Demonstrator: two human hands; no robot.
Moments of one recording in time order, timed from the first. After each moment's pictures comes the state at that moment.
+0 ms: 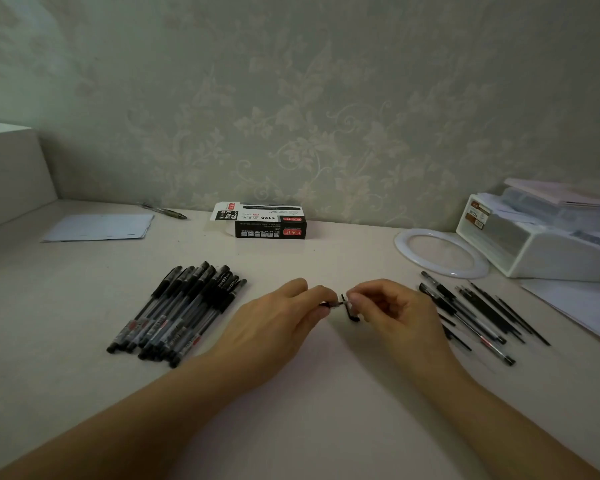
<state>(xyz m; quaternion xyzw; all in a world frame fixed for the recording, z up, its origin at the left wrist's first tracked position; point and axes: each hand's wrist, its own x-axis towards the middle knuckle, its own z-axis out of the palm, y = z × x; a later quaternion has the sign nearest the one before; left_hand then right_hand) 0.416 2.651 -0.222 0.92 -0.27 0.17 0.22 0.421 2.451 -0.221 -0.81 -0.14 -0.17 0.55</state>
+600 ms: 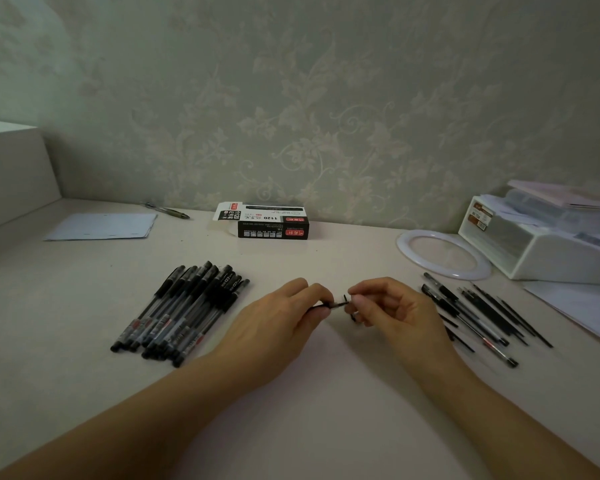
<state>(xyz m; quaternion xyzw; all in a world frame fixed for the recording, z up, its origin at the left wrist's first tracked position) 0.418 2.652 -0.225 0.91 -0.27 0.20 0.26 0.418 2.451 -0.220 -0.75 -0.15 -0.10 0.63</state>
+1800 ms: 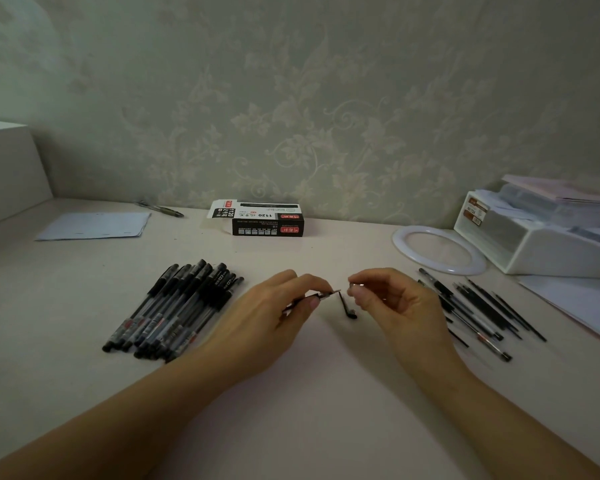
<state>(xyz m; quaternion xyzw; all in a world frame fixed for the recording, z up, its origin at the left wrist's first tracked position) 0.421 2.656 -0.220 0.88 -0.28 0.20 0.32 0.416 2.451 -0.216 -0.75 -0.16 -0.17 0.62</state>
